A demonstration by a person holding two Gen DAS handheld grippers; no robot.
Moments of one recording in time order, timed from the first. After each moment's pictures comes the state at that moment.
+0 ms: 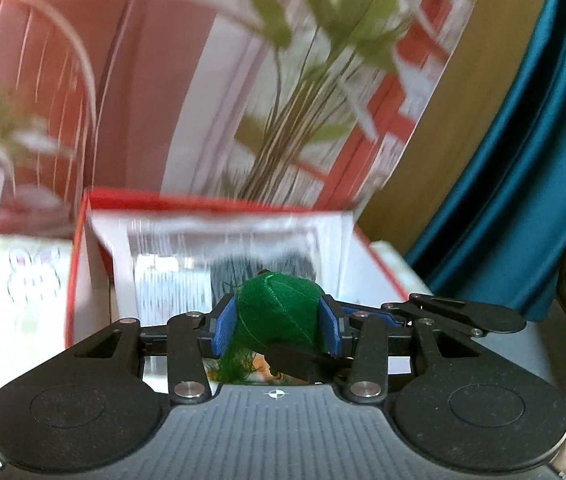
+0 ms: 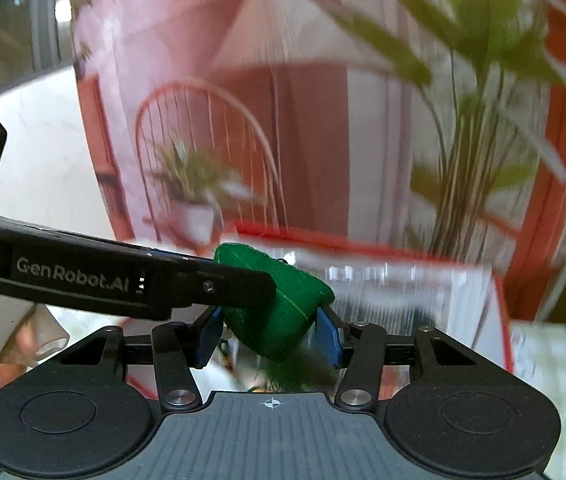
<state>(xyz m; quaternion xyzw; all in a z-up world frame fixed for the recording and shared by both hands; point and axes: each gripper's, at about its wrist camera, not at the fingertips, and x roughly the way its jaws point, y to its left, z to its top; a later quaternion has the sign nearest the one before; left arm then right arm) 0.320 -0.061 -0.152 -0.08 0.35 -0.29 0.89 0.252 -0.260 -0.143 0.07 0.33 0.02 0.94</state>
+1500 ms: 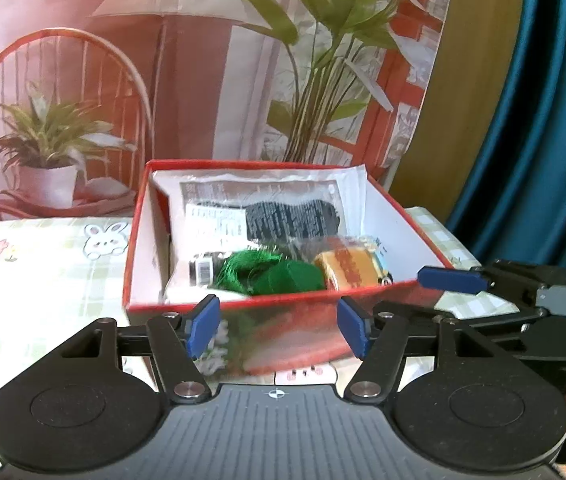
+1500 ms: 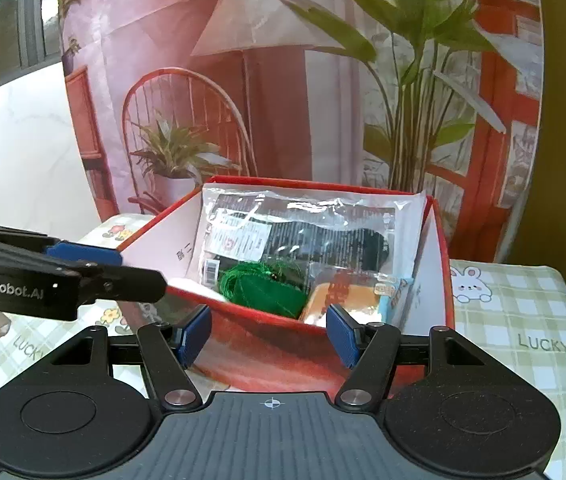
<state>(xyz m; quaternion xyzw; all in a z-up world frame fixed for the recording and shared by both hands) 0.214 -0.055 -0.137 -0.01 0.34 -0.20 0.92 0.152 -0.262 -0.149 0.08 0.32 -0.02 0.94</state>
